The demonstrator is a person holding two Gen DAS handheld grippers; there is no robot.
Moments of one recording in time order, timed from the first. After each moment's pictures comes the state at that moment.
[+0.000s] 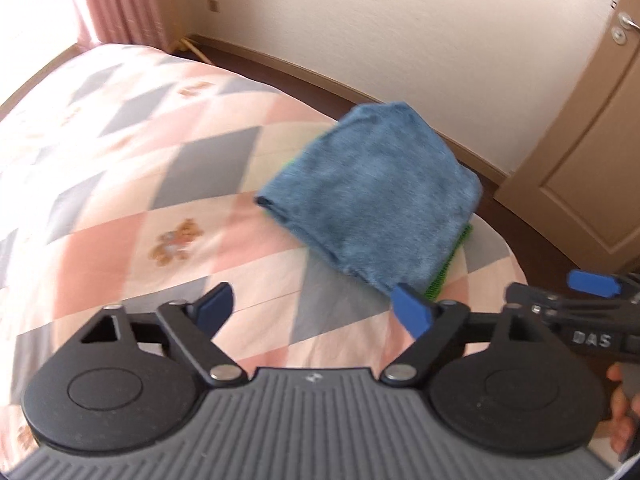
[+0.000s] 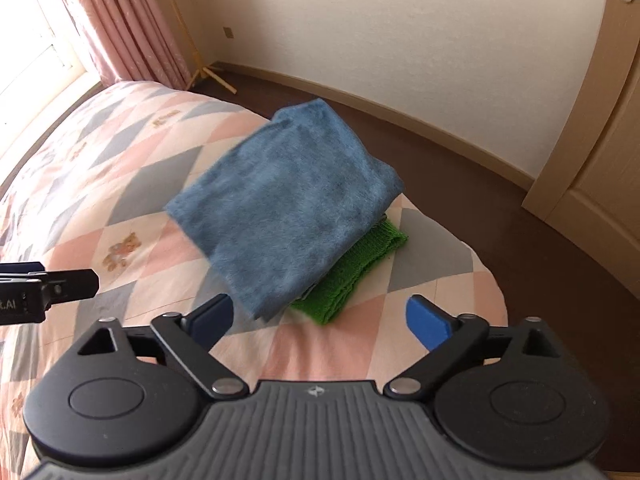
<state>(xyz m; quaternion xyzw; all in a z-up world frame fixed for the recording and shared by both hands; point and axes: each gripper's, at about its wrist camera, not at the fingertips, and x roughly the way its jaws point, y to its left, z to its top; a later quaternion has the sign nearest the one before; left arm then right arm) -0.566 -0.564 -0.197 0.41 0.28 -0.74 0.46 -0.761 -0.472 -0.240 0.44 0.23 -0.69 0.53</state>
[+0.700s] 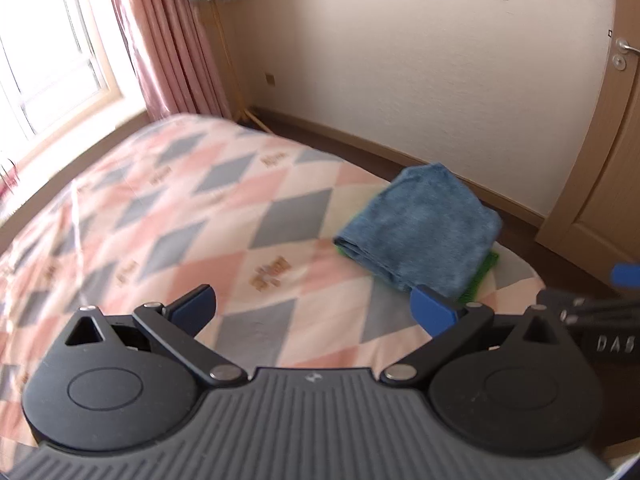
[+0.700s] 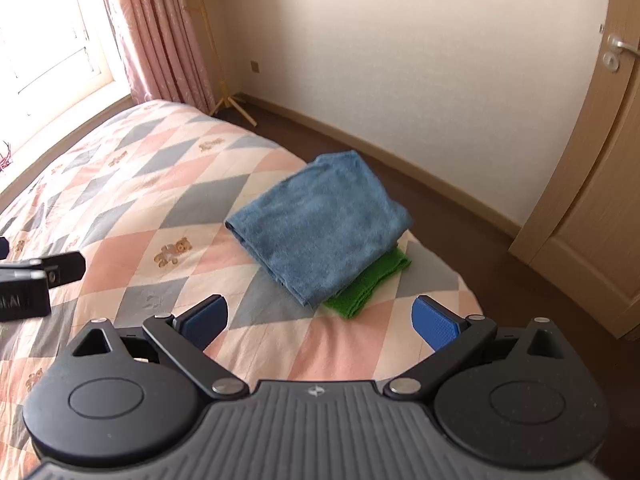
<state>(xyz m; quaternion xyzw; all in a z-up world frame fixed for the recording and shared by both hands) -0.500 -0.458 -0.100 0.36 0.17 -0.73 0.55 -0.681 -0.400 -0.138 0.37 0.23 -0.71 0.55</state>
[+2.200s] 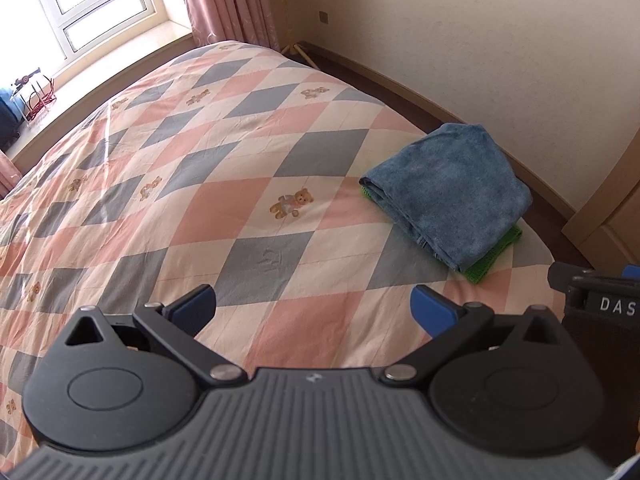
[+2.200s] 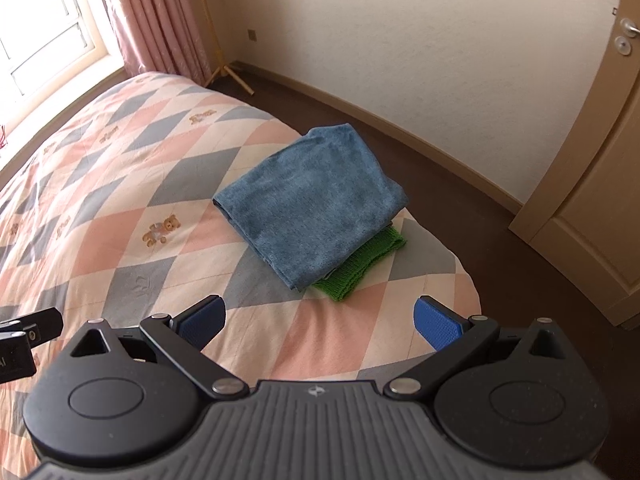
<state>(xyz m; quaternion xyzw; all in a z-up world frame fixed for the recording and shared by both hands) -0.514 -0.465 -0.120 0.40 0.27 -0.65 0.59 -0.712 -0.427 -0.156 0.41 0.27 -0.68 0.54</state>
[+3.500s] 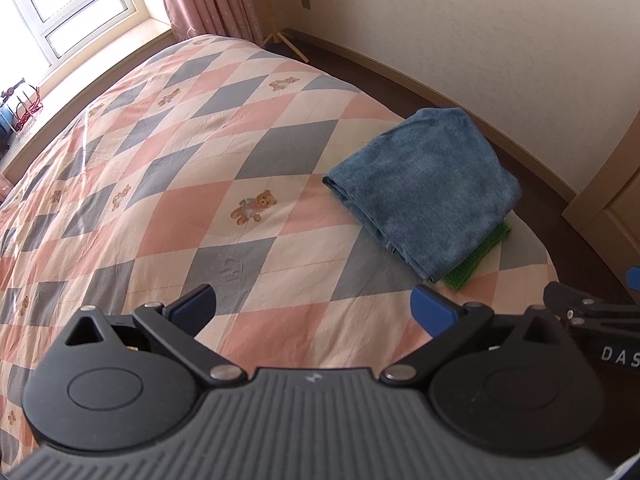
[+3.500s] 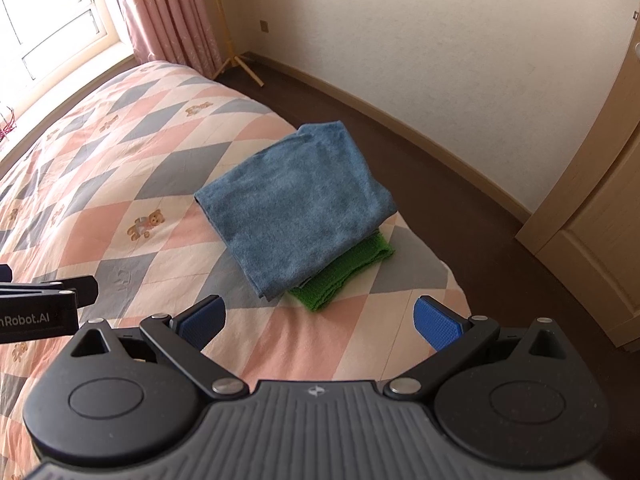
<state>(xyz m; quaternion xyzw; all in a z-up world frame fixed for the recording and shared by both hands) -0.585 -0.498 -0.153 0.43 0.27 -0.64 0.57 -0.765 -0.444 -0.177 0.41 0.28 -0.66 0.56</state>
